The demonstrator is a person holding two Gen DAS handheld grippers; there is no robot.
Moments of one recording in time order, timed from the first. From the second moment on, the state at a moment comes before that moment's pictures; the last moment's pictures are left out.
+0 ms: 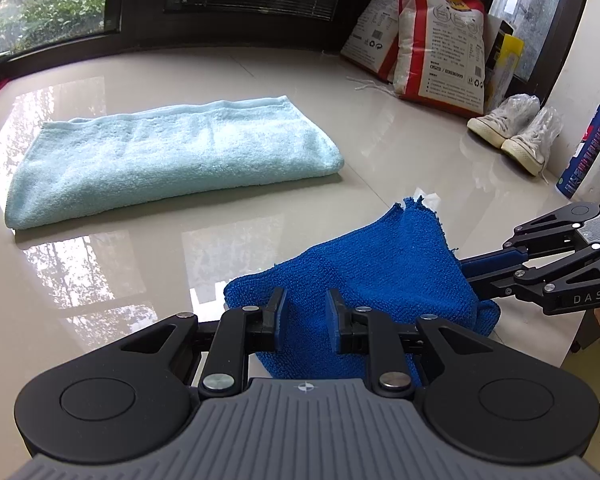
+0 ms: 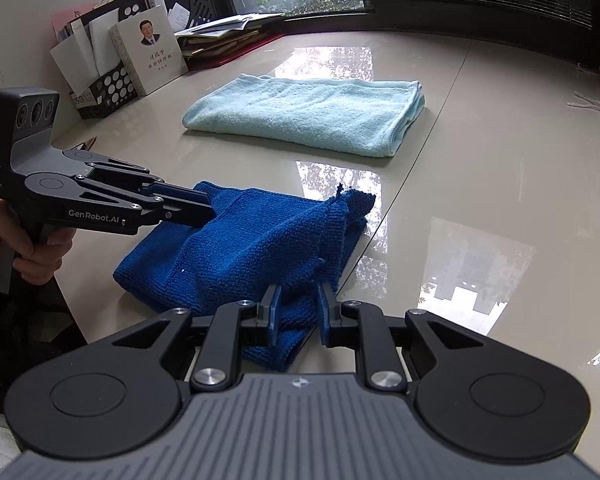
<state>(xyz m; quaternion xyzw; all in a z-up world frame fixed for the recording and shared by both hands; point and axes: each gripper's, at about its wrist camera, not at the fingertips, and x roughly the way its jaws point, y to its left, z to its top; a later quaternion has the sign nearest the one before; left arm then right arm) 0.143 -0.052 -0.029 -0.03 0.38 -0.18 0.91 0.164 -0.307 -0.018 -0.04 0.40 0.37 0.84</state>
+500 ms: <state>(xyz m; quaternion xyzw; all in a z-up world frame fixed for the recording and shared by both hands) 0.143 -0.050 -0.030 -0.03 0.38 -0.19 0.91 0.147 -0.331 0.013 0.02 0.37 0.36 0.86</state>
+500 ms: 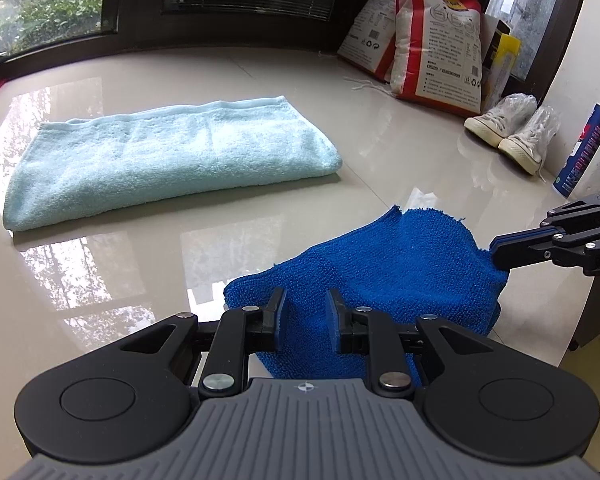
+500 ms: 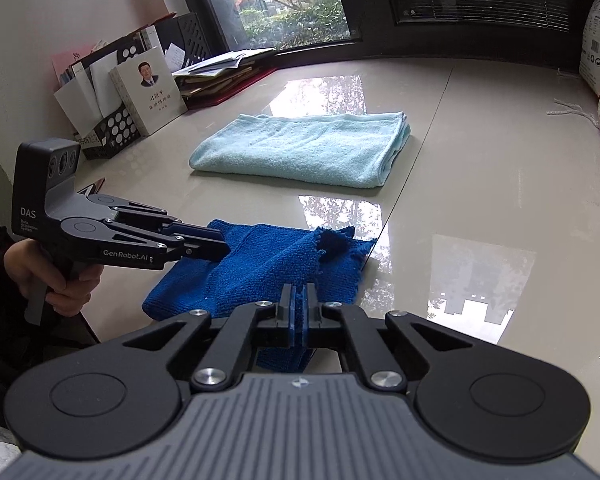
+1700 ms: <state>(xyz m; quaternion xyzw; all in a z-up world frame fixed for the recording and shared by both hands) 0.096 -0.083 -0.017 0.02 0.37 -0.25 0.89 0.119 -0.321 0.011 0.03 0.35 0.32 0.88</state>
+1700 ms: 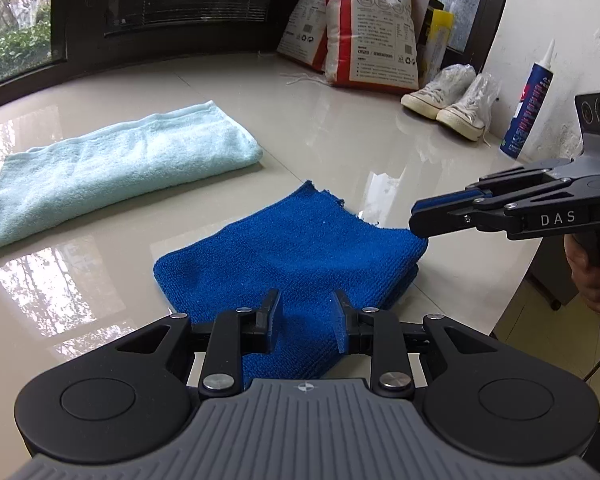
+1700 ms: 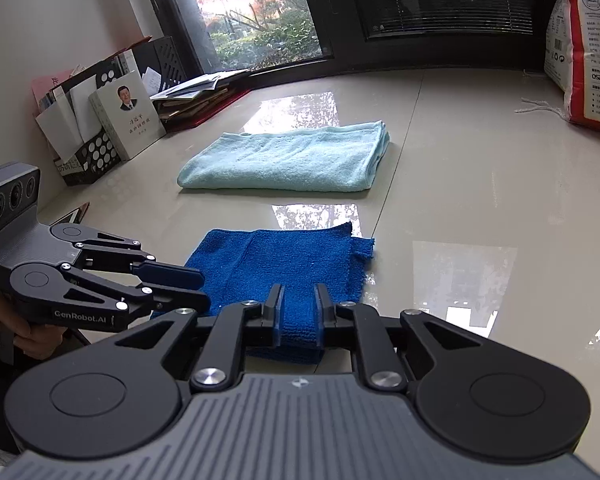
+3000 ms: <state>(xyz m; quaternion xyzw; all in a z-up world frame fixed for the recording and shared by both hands) 0.069 -0.074 -0.037 0.01 0.33 -0.23 0.92 0.081 -0.289 -0.039 -0.01 0.30 0.23 0.93</state>
